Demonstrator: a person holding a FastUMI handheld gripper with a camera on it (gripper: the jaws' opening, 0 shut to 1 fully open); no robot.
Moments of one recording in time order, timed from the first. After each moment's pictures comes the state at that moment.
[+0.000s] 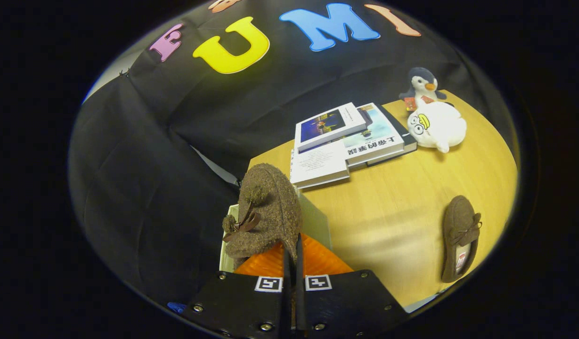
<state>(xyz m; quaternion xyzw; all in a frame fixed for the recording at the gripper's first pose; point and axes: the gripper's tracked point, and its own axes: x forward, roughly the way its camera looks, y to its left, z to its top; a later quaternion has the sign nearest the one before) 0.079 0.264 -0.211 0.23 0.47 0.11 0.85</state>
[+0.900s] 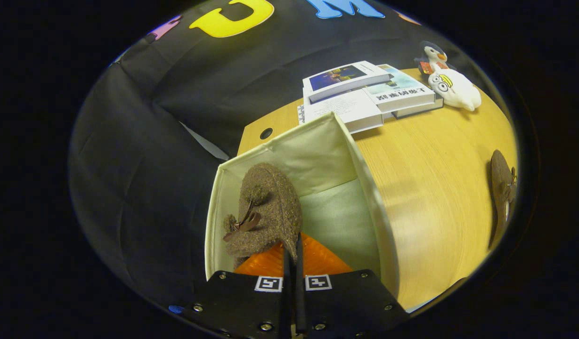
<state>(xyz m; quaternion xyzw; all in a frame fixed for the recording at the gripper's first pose) 0.060 0.363 -0.317 0.23 0.53 0.08 0.81</state>
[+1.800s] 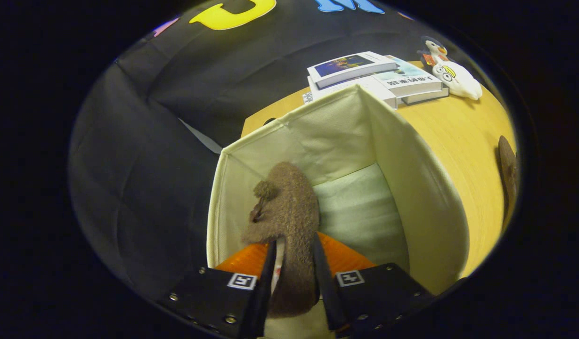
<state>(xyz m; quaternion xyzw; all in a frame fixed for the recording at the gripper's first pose) 0.051 0.405 -0.330 0.23 0.54 0.10 0.80</state>
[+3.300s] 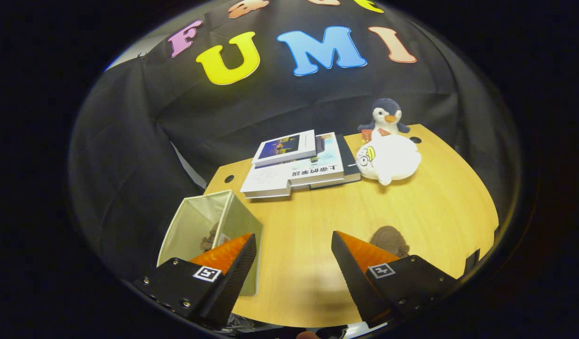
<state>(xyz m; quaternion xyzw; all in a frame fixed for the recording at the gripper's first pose) 0.047 0.097 -0.222 0.12 0.41 0.06 0.90</state>
